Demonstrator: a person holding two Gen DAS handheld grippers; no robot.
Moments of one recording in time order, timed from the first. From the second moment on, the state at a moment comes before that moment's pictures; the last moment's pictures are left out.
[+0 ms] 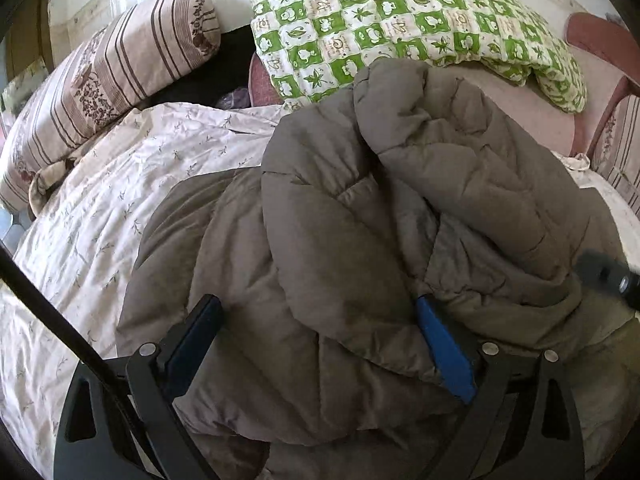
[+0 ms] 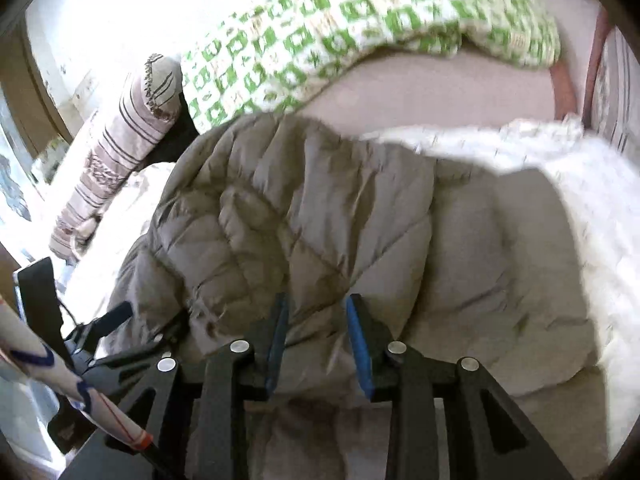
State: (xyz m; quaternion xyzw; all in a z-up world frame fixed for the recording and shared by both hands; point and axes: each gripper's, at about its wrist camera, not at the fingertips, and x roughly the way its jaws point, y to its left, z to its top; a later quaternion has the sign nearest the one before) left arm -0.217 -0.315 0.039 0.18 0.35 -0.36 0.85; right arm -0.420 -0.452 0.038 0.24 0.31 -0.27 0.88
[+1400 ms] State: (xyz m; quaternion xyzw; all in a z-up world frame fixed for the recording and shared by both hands) left arm -0.294 -0.266 0.076 0.18 0.32 -0.39 0.84; right arm -0.535 -0.352 0.043 0.23 0.35 -0.28 0.86
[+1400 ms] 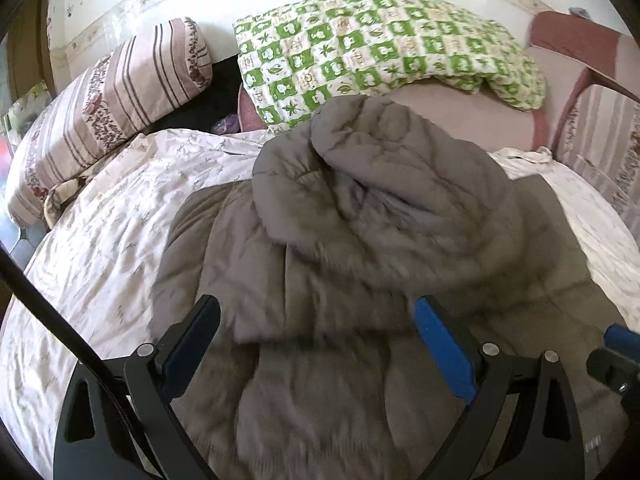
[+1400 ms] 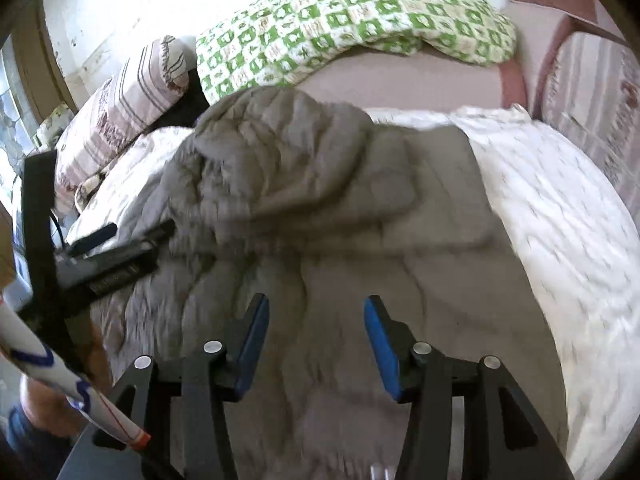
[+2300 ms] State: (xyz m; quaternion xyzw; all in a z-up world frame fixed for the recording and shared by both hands) left arm -0.403 -0.102 0.019 0.25 0.35 -0.30 0.85; right arm -0.569 -0.284 -0.004 0.27 0.36 -0.26 0.86
